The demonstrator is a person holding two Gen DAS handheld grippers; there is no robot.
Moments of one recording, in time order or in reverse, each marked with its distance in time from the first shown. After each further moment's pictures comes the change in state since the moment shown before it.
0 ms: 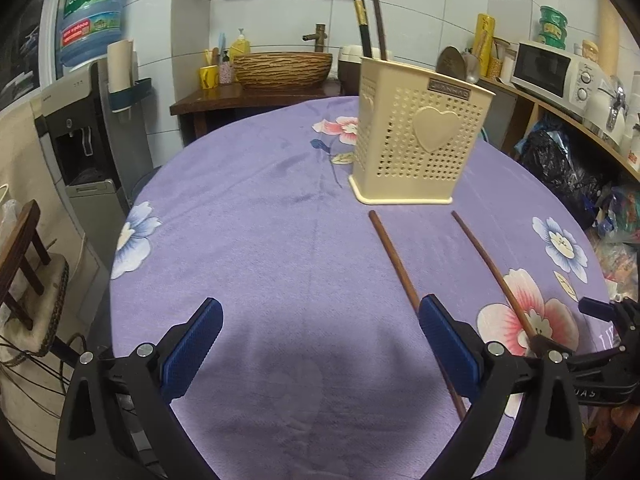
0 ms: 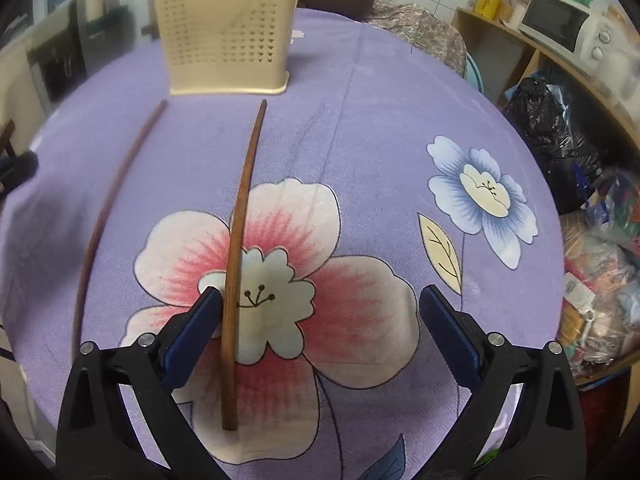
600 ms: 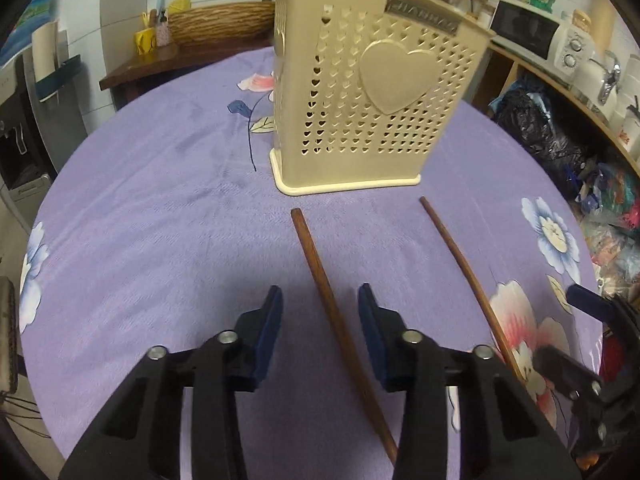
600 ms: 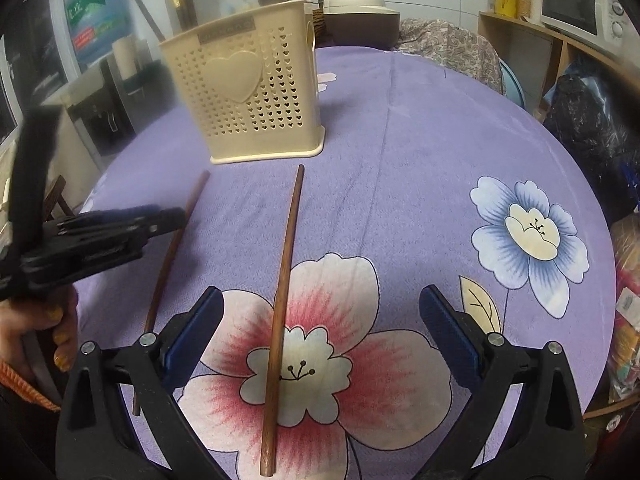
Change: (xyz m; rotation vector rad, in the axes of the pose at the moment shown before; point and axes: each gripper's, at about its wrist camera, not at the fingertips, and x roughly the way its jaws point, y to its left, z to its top) left arm 0.089 -0.044 0.040 0.054 0.197 -0.142; right arm 0.001 -0.015 0.032 0.066 -0.103 0.211
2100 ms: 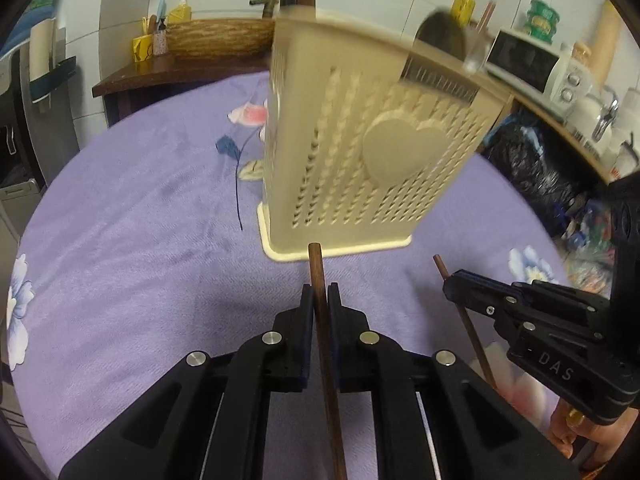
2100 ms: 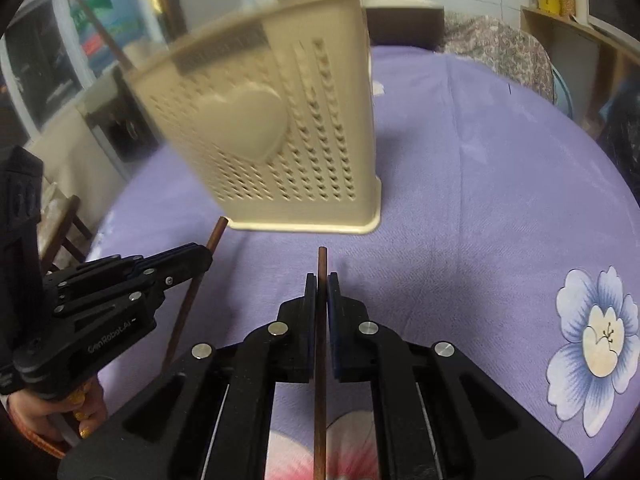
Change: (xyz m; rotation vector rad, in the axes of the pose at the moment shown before) left arm -0.019 0.012 0.031 -0.054 -0.106 -0.086; right arm 0.051 0.015 0.090 -0.010 0.018 0.163
